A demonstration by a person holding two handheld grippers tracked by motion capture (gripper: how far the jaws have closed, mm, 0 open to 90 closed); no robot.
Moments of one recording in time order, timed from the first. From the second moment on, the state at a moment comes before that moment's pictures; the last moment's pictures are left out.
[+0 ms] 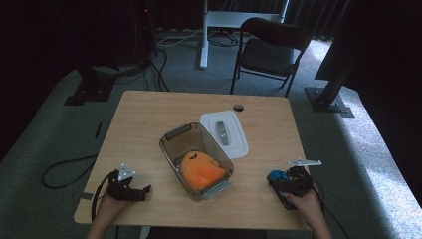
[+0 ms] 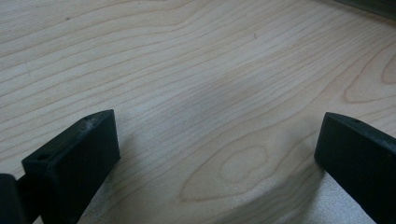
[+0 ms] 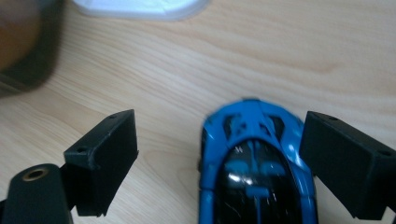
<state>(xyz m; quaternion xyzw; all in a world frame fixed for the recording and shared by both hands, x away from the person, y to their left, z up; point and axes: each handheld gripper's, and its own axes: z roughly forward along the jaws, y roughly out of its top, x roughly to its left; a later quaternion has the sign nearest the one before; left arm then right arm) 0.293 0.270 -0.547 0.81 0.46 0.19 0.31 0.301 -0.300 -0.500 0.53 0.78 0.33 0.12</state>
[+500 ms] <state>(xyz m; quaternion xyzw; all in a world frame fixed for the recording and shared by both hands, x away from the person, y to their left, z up) 0.293 0.270 -0.547 0.81 0.46 0.19 0.31 0.285 -0.311 -0.516 0.54 0.77 0.29 0.15</state>
